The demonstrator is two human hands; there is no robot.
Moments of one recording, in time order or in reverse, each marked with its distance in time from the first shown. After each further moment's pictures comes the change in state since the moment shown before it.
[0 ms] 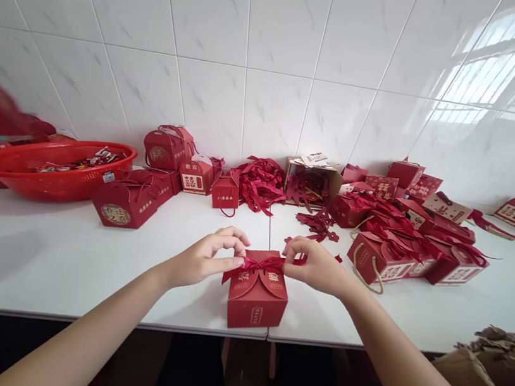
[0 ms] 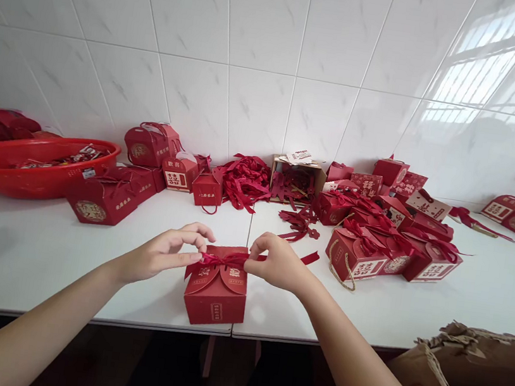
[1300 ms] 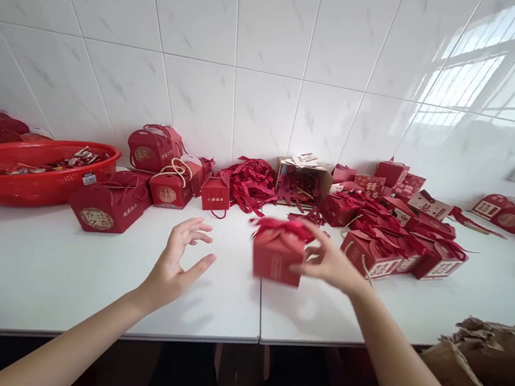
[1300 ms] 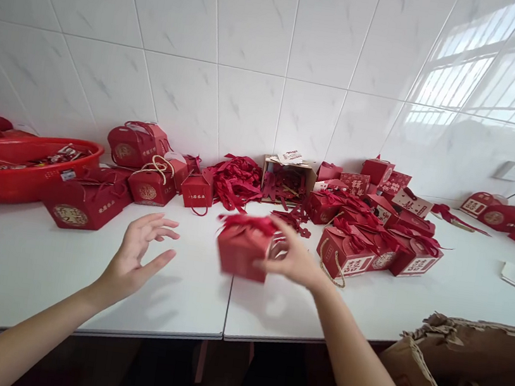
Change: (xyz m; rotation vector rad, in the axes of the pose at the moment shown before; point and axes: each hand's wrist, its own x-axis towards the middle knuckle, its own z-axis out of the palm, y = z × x) left_hand -0.016 -0.052 0.021 0.007 0.529 0.183; right_hand -0.006 0.040 -0.021 0.314 0.124 0.014
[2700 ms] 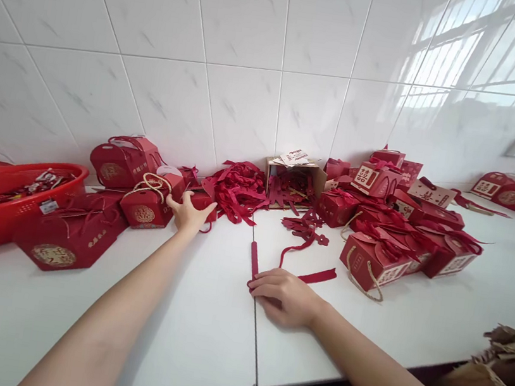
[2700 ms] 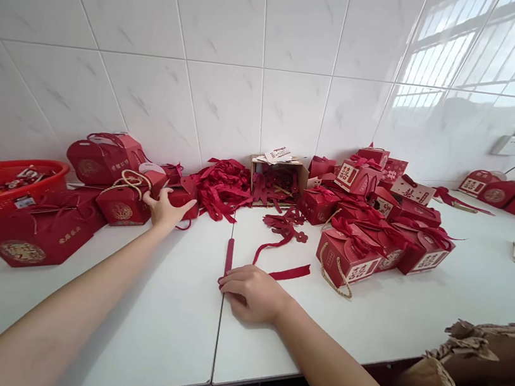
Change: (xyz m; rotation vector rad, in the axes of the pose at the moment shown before) left_hand 0.164 -0.146 0.047 0.580 0.354 -0.571; right_hand 0.028 0.069 0.054 -0.493 -0.245 -0.615
